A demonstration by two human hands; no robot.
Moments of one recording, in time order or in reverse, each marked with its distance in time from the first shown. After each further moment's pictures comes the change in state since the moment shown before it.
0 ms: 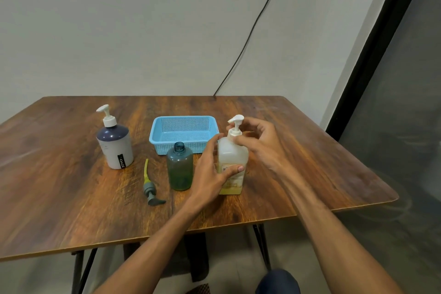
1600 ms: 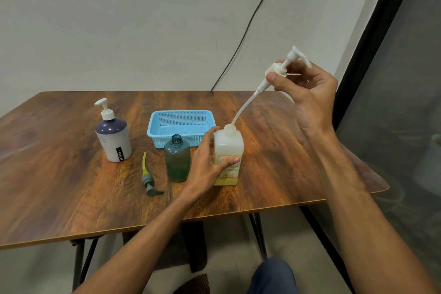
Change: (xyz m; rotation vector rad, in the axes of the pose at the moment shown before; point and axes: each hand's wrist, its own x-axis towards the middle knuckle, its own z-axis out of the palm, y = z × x) left_hand 0.002 -0.003 0.001 0.036 -0.023 0.004; right_hand -0.008 -0.091 -0.047 0.299 0.365 -0.267
